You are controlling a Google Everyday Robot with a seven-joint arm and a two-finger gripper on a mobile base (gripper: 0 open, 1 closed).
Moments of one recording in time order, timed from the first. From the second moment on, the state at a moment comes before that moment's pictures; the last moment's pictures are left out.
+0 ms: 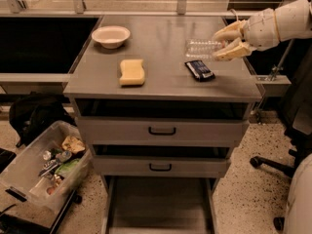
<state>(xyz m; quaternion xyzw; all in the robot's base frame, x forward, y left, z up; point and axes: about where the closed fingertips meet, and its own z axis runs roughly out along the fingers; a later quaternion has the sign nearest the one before) 0.697 -0.212 0.934 -0.68 0.55 0.11 0.48</state>
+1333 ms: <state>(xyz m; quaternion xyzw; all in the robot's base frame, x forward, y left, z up) 0.717 -0.199 0.873 -0.66 0.57 0.15 0.47</state>
